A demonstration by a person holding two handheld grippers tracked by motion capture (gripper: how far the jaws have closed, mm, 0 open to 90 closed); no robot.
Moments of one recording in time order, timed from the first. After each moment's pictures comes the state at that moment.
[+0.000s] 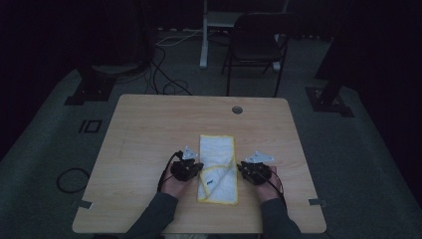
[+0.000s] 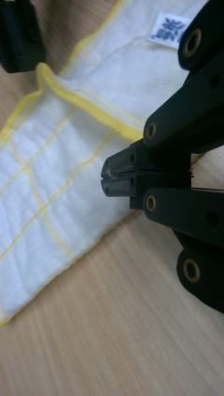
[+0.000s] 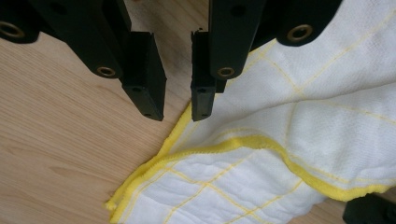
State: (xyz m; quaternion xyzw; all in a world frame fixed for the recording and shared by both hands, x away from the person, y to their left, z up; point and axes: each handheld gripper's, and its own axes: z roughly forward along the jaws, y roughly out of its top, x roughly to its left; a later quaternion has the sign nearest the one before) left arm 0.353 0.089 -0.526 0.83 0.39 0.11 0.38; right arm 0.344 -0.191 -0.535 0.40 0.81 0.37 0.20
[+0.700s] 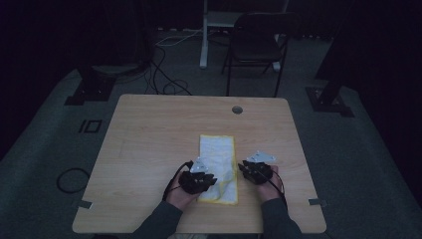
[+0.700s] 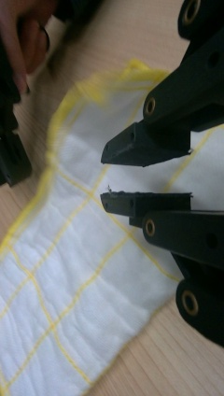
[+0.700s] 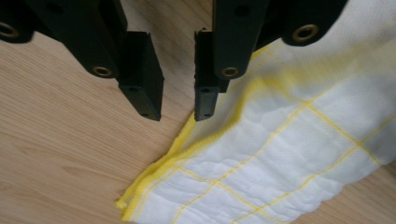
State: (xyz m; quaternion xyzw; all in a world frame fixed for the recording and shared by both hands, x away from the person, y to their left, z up) left arm 0.314 0.063 -0.515 0.85 0.31 0.06 0.42; right arm 0.344 -0.194 -0.533 0.41 0.81 0.37 0.21
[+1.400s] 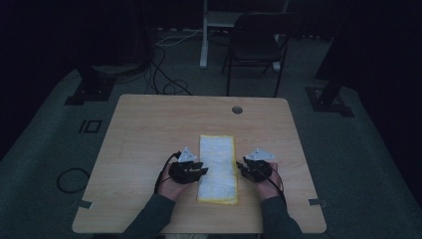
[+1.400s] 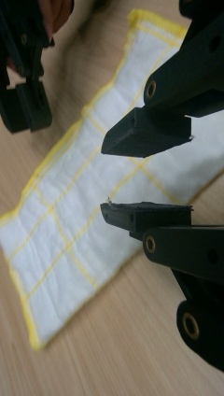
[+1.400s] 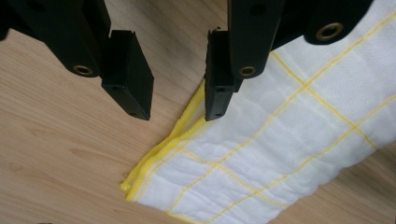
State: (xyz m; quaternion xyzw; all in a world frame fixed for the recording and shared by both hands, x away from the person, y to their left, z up) left arm 0.339 0.097 -0.505 0.83 0.35 0.09 0.43; right arm 0.348 -0.190 -0.524 0.40 0.81 0.37 0.22
